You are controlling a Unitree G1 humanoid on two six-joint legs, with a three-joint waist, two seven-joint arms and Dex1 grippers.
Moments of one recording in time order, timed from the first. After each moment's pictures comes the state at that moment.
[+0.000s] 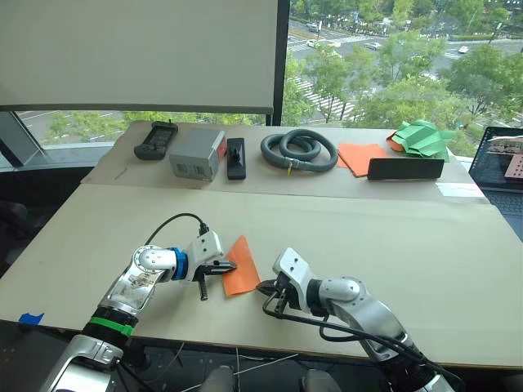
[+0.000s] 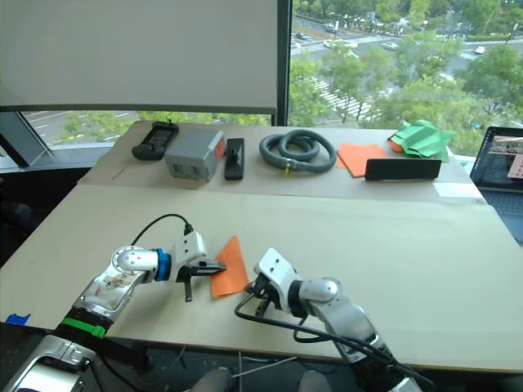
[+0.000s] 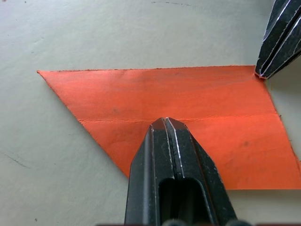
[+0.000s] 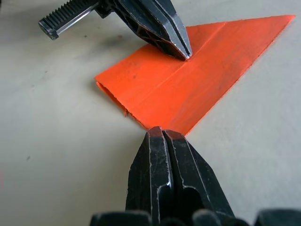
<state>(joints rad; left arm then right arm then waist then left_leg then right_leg) -0.38 0.60 -0.25 0.21 -0.10 0.18 -1.06 -0.20 -0.32 0.38 -0.27 0.12 0.68 0.73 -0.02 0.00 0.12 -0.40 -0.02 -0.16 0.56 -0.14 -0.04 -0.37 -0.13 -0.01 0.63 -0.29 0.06</state>
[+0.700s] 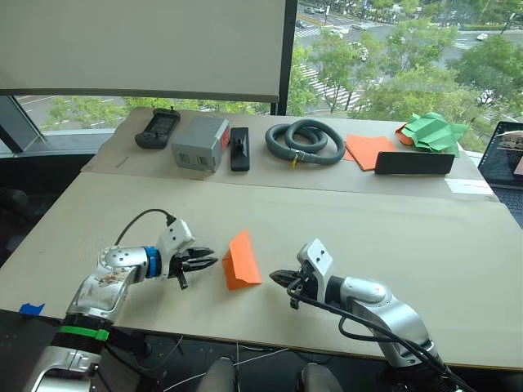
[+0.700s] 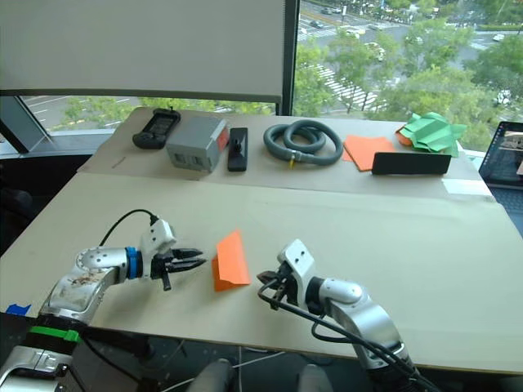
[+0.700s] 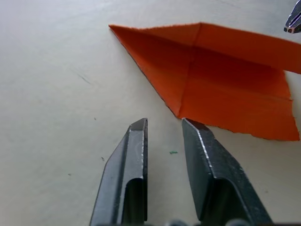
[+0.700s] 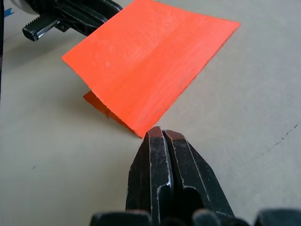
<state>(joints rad) -0.35 0.70 -0.09 0.17 -0.21 0.22 -1.08 -0.15 -0.36 0.24 -0.36 0.26 0.70 0.67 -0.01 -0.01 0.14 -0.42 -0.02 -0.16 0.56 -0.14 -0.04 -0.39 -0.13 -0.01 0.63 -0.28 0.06</state>
